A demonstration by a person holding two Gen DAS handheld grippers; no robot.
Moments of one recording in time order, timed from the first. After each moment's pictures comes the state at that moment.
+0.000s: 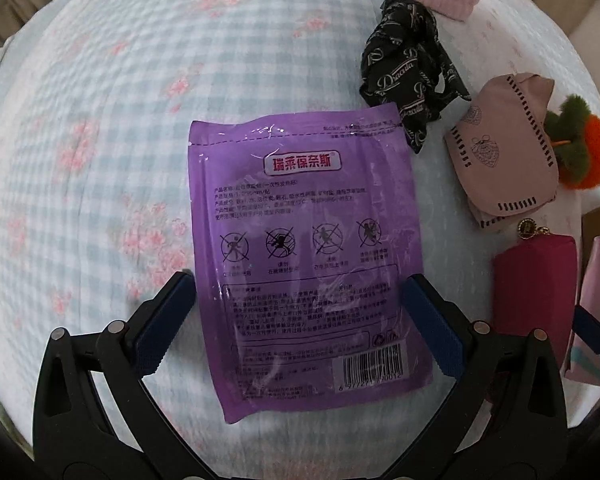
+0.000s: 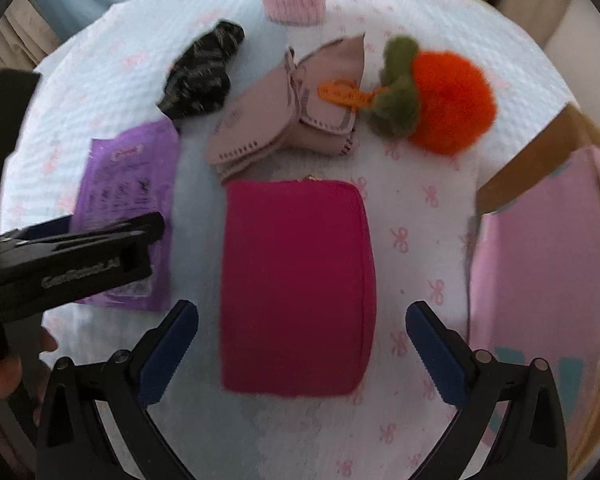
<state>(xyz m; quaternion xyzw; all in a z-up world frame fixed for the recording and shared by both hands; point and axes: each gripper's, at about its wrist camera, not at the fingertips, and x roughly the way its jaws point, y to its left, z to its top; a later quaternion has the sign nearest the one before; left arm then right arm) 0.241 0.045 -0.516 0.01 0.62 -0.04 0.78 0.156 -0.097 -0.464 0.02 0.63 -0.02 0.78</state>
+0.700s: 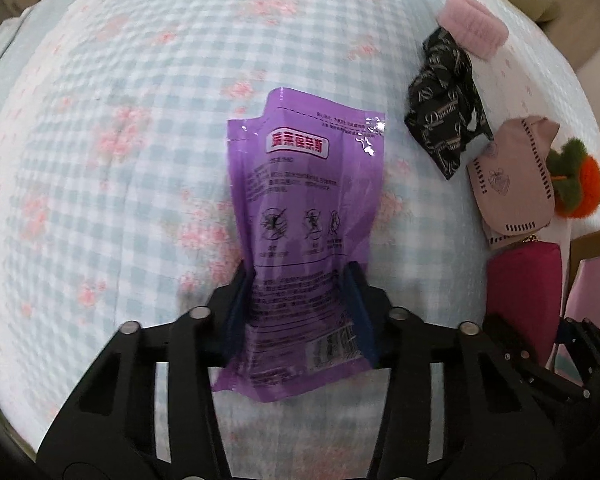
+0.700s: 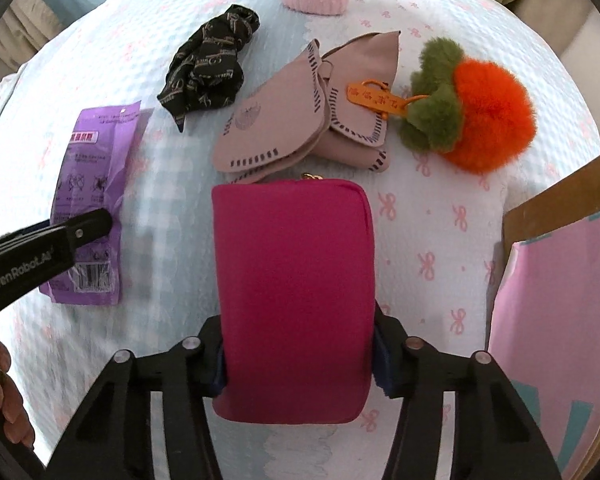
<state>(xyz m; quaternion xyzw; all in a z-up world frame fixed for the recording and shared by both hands) 0.252 0.094 -0.500 -0.04 0.62 -0.03 0.78 0.173 -0.080 -0.473 0.01 0.63 -0.01 0.77</state>
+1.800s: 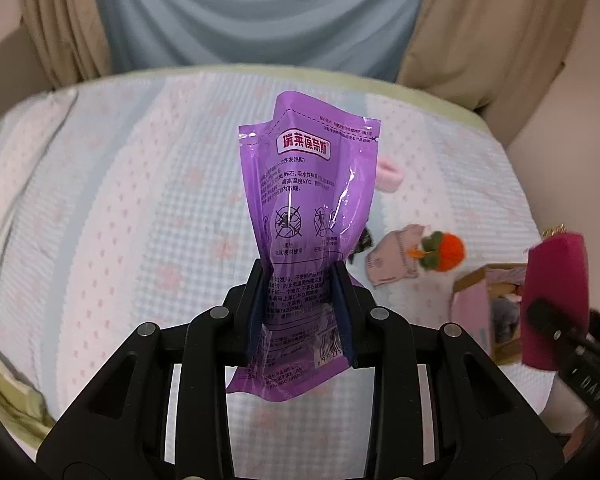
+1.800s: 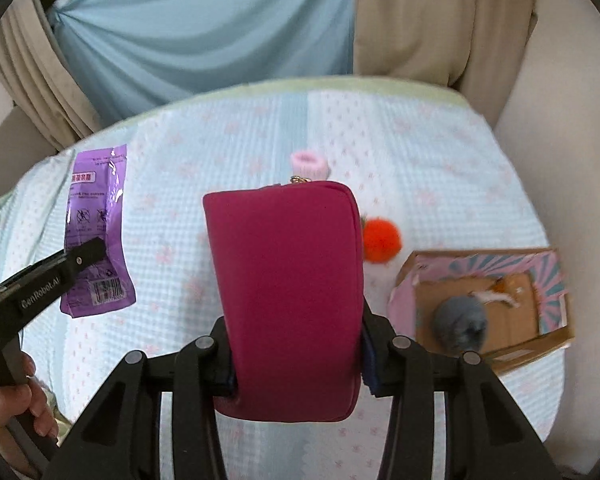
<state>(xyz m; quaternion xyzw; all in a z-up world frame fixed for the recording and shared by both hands) 0.180 0.128 -0.232 -0.04 0.49 -0.04 0.87 0.112 -0.081 -0.202 0.05 0.52 -0.02 0.85</state>
